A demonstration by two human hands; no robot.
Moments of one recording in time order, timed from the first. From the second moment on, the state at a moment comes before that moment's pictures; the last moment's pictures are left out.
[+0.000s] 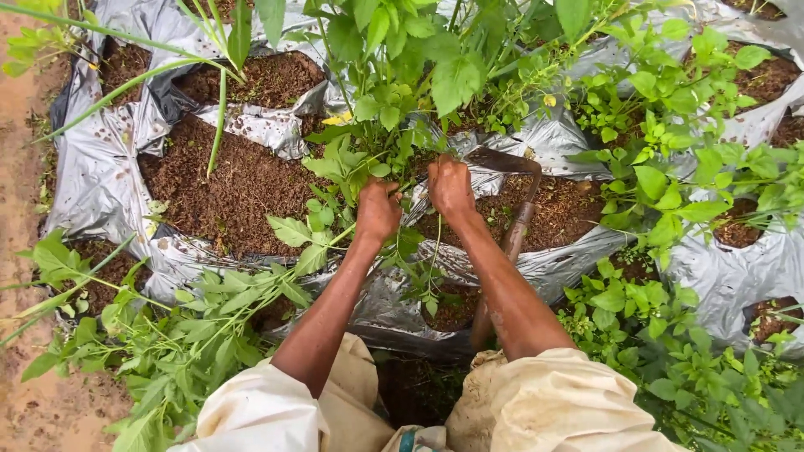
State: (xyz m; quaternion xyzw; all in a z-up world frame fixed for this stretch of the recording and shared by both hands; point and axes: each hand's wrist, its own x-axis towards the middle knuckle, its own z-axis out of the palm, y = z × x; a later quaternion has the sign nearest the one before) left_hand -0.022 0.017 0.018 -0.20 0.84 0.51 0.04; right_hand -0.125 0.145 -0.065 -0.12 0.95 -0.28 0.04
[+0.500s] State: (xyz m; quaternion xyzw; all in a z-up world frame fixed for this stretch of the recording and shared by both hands) left_hand -0.018 0.019 0.039 -0.18 0.84 0.51 0.01; right_hand -0.111 0.144 0.031 -0.19 0.92 -0.33 0.10
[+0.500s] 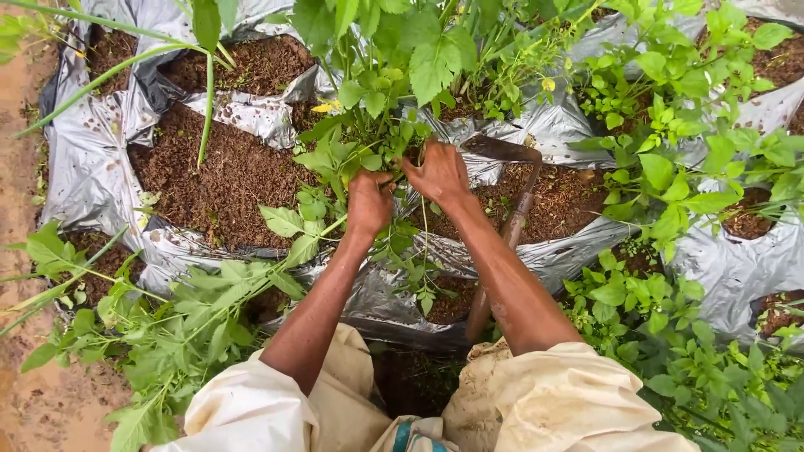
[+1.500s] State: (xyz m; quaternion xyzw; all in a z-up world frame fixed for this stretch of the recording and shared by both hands) left_hand -0.004 -0.010 -0.006 -0.14 0.85 0.51 -0.07; right_hand -0.093 0.145 0.017 -0.23 0.93 -0.27 0.06
